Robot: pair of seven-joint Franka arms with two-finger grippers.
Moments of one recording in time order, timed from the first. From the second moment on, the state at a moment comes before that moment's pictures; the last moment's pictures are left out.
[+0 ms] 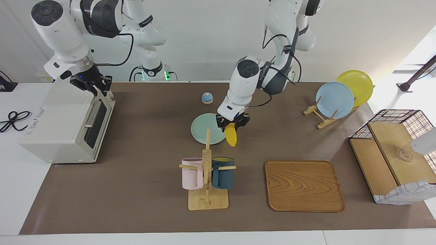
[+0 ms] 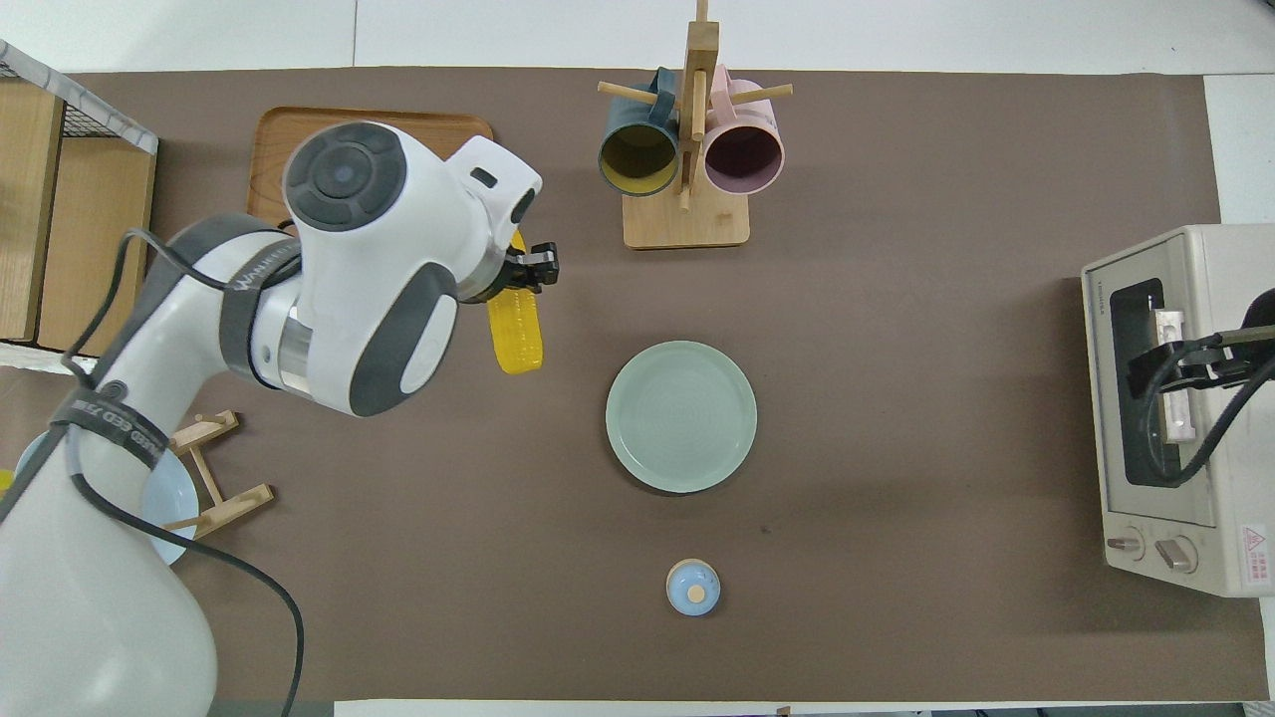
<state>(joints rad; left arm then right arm) -0.52 0.31 0.07 -1.66 -0.10 2.05 -0.48 -0.06 -0.10 0.02 -1.75 -0.06 1.53 -0.12</state>
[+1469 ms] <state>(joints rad) -0.21 0.80 0.05 -1.20 -0.08 2.12 -0.20 0.03 0.03 -0.05 -1.57 -0.04 1.44 -0.03</state>
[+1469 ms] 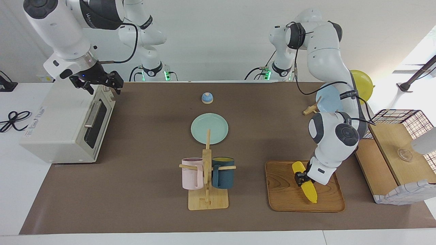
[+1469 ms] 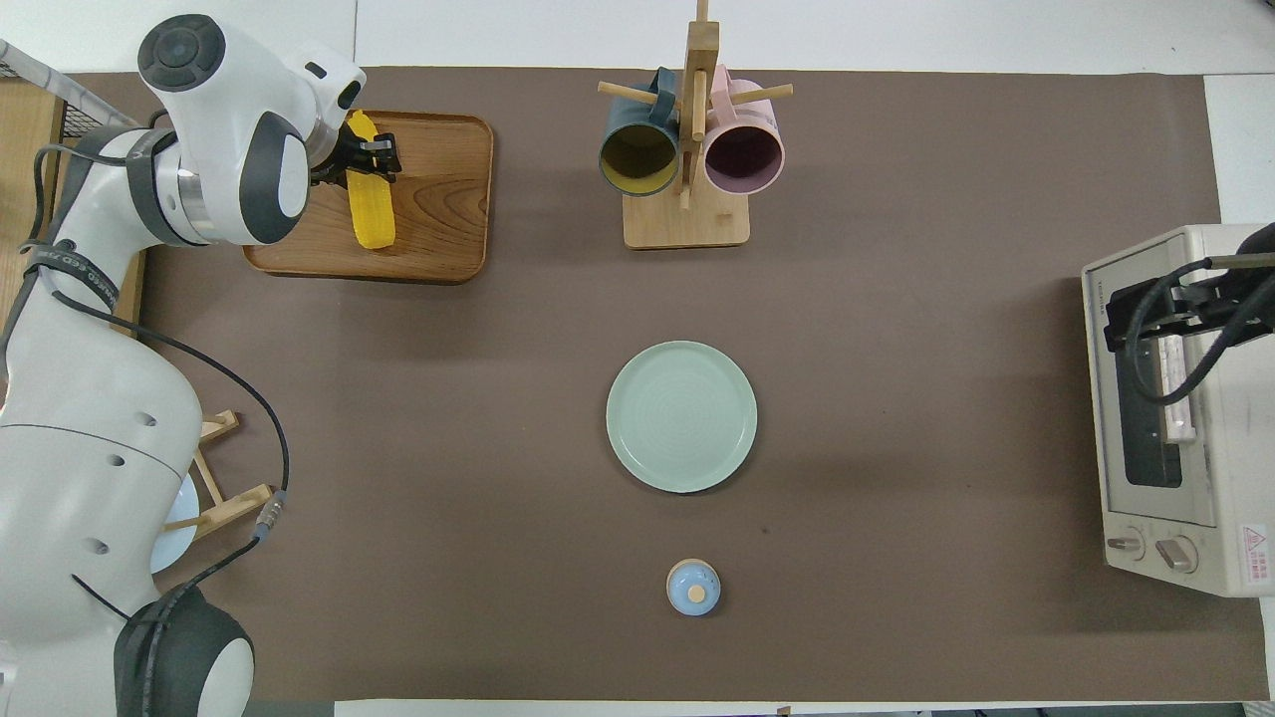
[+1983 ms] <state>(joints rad) -0.21 0.82 0.05 -1.18 -0.08 2.12 -0.16 0.04 0.03 -0.04 -1.56 -0.03 1.44 -0.03</state>
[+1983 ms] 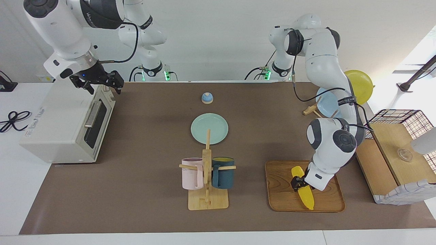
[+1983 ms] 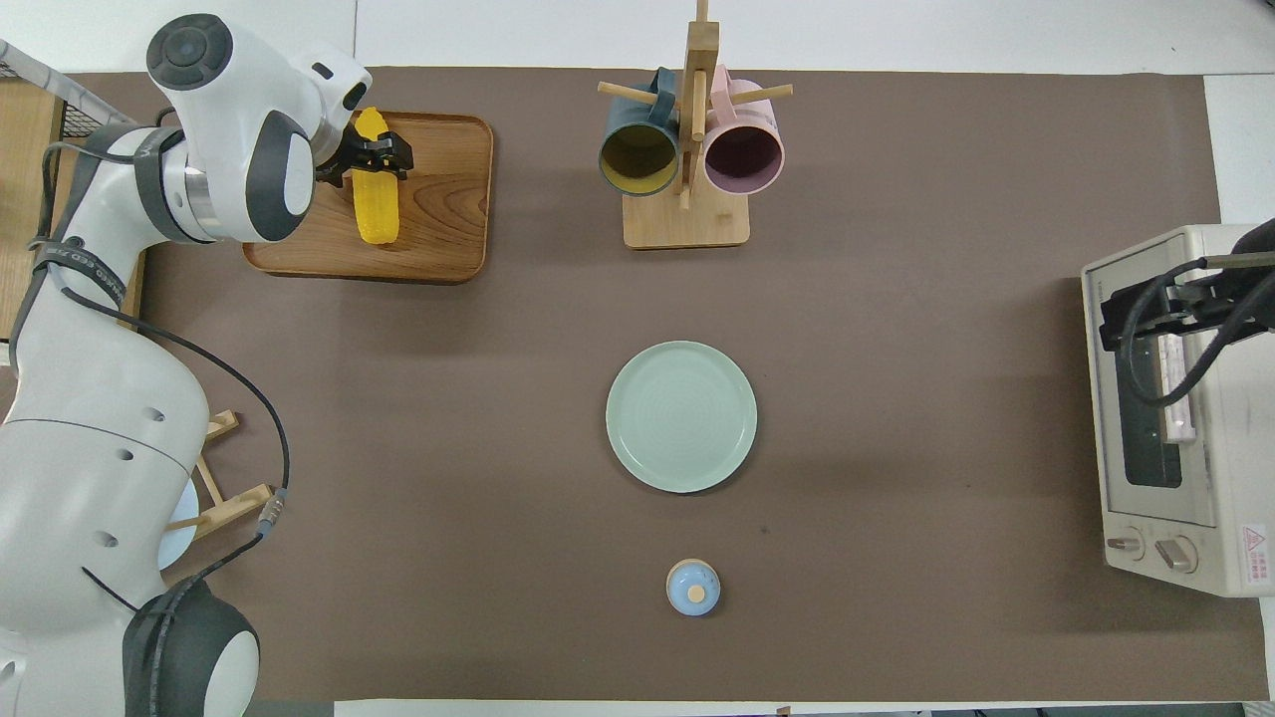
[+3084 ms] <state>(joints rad) -0.14 0.30 0.07 -1.34 -0.05 1.62 -0.16 0.04 0.03 -0.04 -1.56 0.02 1.46 -0.03</state>
